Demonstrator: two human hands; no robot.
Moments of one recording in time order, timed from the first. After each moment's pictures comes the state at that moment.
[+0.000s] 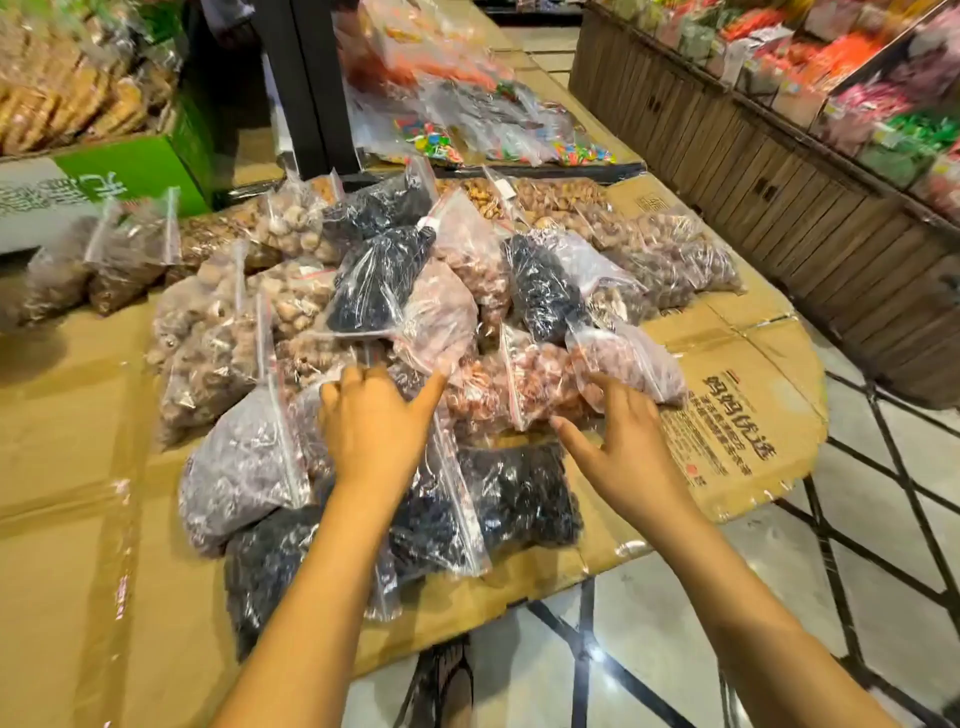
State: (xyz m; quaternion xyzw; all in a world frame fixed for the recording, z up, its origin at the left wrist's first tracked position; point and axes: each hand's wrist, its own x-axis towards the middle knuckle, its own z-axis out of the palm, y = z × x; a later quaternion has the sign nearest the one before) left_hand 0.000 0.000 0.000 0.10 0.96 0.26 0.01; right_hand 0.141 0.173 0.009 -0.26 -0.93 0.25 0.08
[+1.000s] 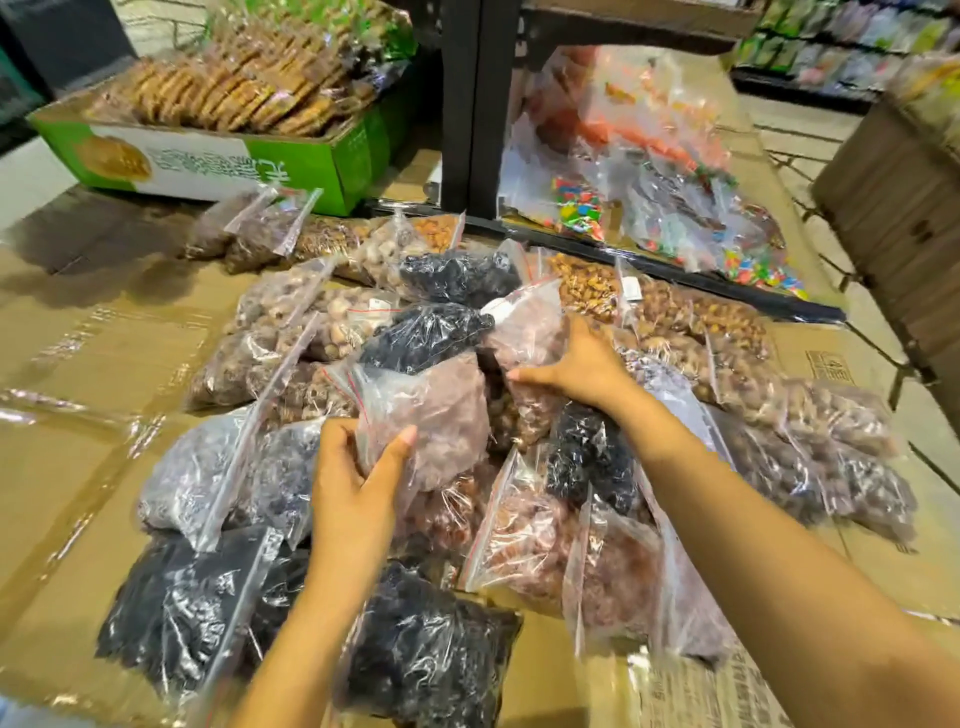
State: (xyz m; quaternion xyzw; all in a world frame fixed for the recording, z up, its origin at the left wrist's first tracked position) left_hand 0.005 0.078 0.026 -0.10 0.75 0.65 -0.13; right_hand -0.146 0.298 0.019 -0.04 -0.94 0.33 -0.10
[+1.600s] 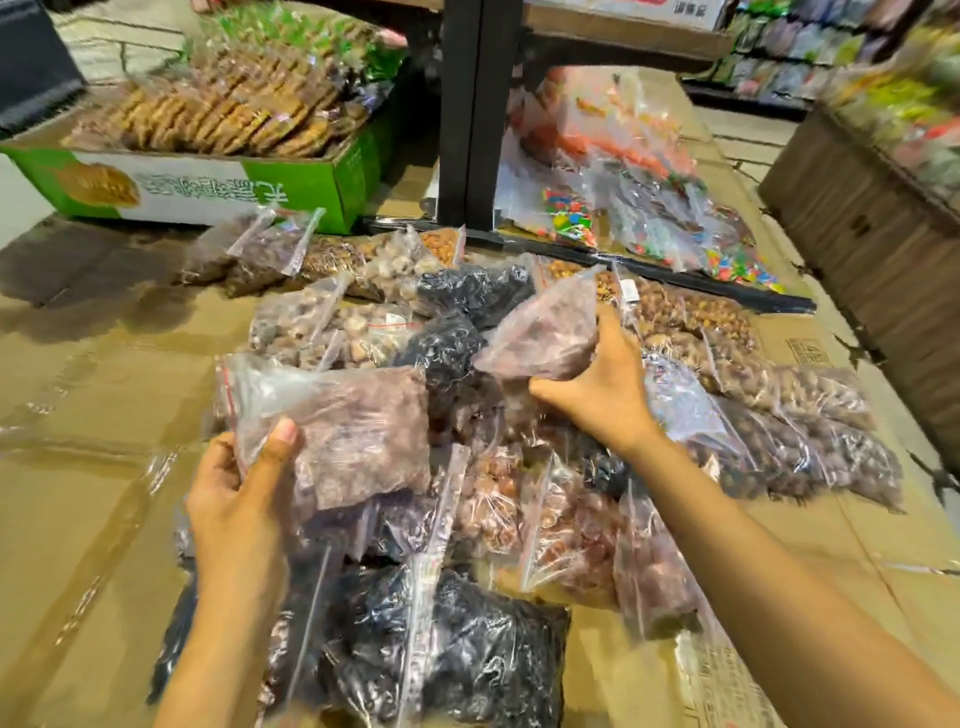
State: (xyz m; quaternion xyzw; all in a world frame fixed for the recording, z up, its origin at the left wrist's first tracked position) left_hand -0.003 -0.031 0.027 -0.16 0.60 0.76 -0.18; right_hand -0.085 0.243 0.045 -0.02 -0.90 0.42 0.15
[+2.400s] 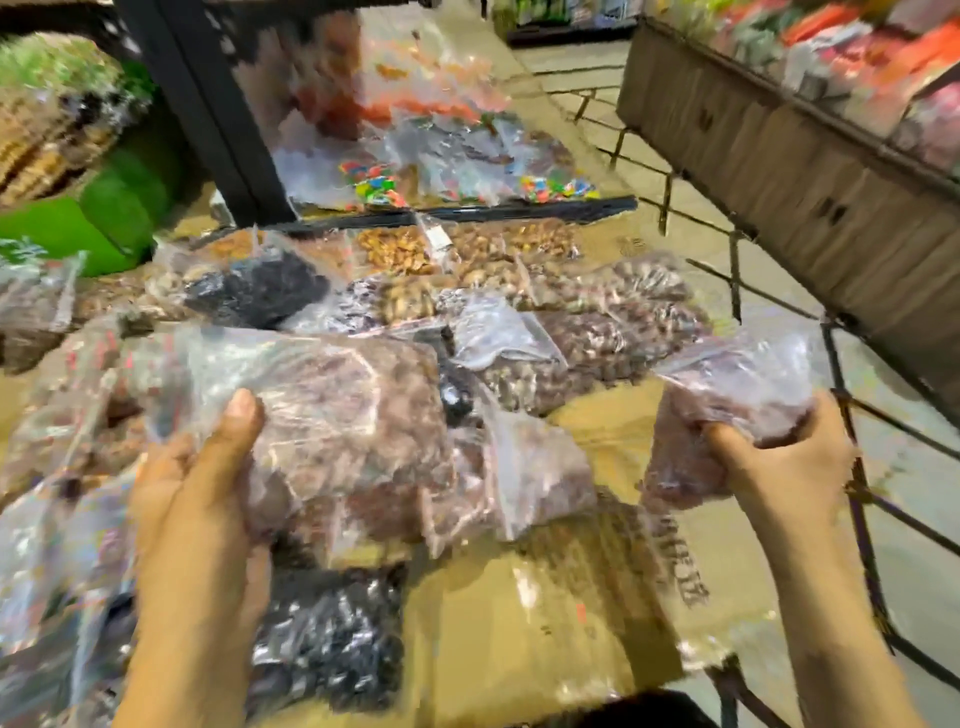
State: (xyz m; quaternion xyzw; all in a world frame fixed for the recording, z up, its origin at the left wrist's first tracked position) left_hand 0.048 0.135 0.066 -0.04 0.57 0.82 -0.02; right_hand 0.157 0.460 0.026 -0.32 -0.75 0.43 0.40
